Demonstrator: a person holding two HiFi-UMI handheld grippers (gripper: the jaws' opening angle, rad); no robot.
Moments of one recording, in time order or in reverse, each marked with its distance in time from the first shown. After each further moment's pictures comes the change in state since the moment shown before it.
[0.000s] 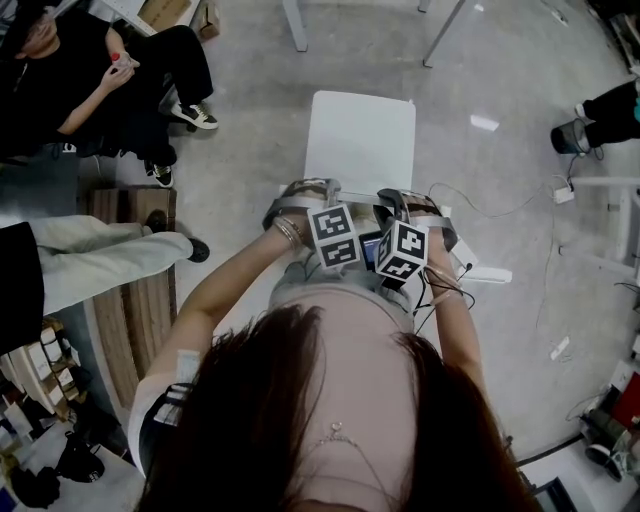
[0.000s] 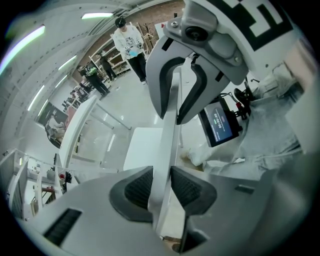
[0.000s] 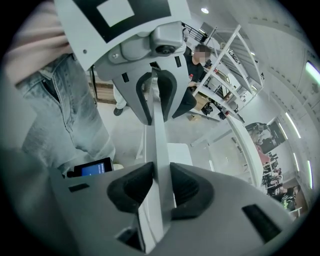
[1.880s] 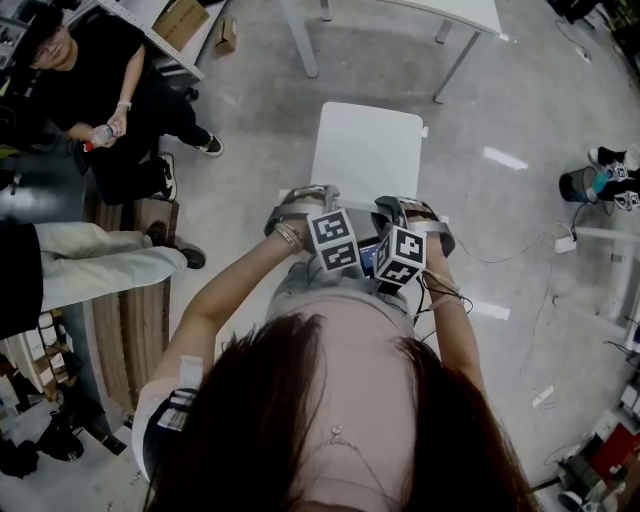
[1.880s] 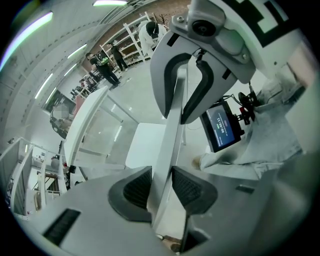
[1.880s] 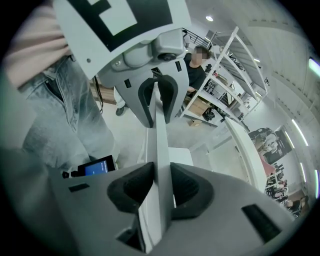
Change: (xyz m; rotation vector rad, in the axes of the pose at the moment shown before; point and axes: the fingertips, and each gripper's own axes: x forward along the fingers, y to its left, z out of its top) left arm 0.052 0.121 0.065 -0.119 0.078 0.045; right arm 0.032 -0.132 -0.055 -0.075 -0.085 0.048
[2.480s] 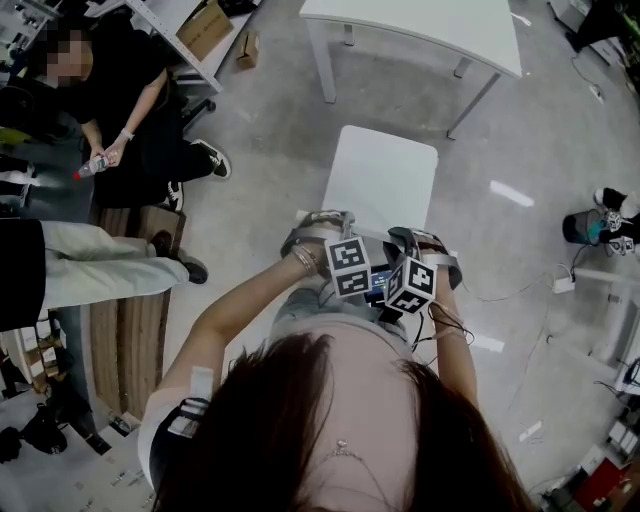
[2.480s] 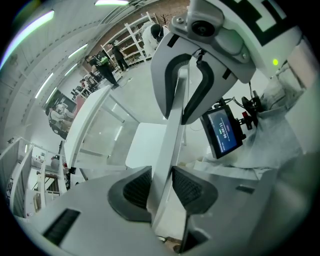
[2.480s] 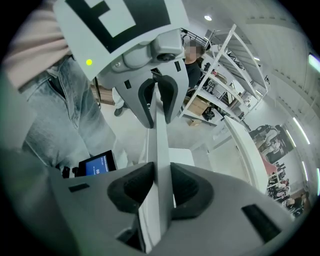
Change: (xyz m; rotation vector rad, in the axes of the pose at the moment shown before) left arm 0.015 0.037 0.002 -0.003 -0.007 0.003; right arm 0.017 -0.036 0.002 0.006 -0.009 0.007
